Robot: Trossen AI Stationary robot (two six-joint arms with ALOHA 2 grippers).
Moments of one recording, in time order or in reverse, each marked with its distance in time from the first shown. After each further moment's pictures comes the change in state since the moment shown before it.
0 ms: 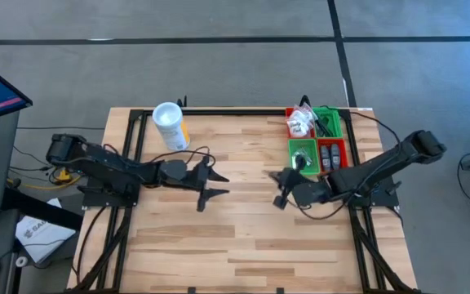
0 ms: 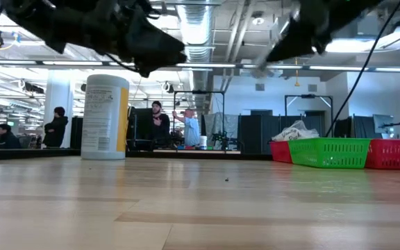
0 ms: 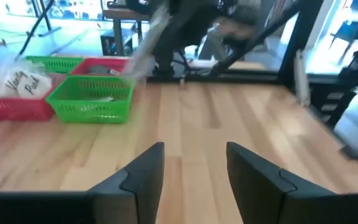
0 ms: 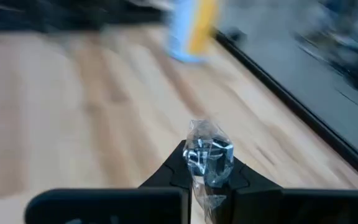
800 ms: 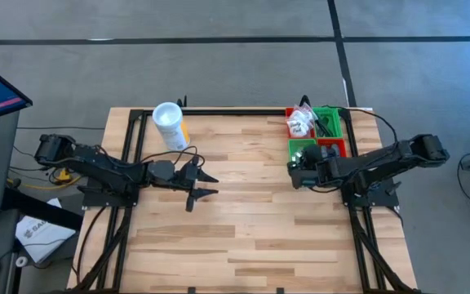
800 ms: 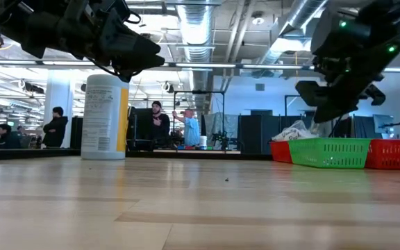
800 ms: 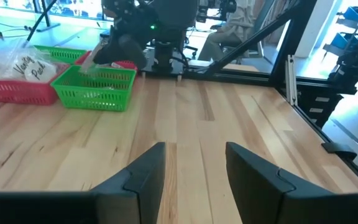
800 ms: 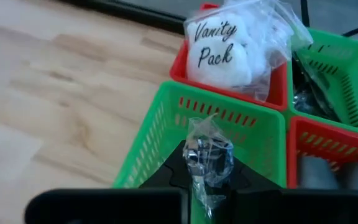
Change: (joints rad) left arm -0.010 -0.153 -0.148 0.015 0.001 -0.066; right arm -0.278 -0.028 -0.194 -0.501 0.142 0.850
